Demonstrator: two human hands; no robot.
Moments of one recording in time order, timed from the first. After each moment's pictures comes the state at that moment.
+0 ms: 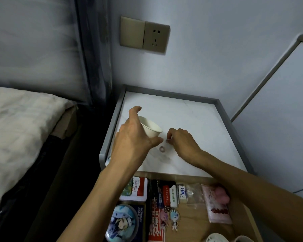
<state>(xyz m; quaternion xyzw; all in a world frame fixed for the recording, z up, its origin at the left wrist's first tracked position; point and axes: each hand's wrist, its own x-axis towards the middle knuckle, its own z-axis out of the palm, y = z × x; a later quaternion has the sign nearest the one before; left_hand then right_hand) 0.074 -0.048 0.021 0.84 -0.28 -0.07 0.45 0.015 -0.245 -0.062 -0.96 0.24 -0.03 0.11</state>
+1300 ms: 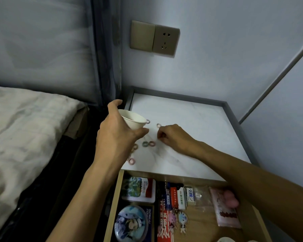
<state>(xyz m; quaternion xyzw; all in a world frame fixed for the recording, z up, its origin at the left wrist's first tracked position) 0.105 -0.004 0.028 0.82 -0.21 -0.02 0.52 0.063 -0.232 -0.053 -0.98 0.10 0.01 0.16</state>
